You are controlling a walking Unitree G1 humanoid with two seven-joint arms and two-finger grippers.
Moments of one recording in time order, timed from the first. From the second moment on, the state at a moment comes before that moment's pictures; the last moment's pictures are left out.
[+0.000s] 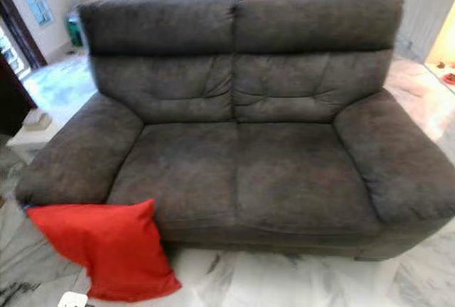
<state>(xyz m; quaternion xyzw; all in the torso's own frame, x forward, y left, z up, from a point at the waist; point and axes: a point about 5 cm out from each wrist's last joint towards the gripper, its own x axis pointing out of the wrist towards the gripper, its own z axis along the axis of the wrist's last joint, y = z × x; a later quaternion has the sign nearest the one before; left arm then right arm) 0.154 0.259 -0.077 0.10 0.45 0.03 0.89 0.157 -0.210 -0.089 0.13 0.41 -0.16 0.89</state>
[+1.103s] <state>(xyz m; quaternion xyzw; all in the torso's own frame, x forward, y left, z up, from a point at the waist) 0.160 0.263 -0.073 0.11 0.44 0.02 0.89 0.160 -0.201 -0.090 0.12 0.42 -0.13 0.89</state>
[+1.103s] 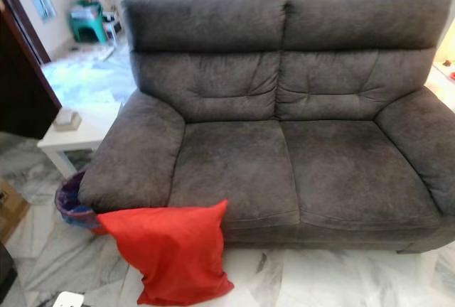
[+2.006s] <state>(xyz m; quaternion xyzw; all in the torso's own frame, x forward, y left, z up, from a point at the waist) 0.170 0.247 -0.073 0.03 0.41 0.03 0.91 0.159 -0.211 -0.088 0.10 0.42 -0.13 0.89</state>
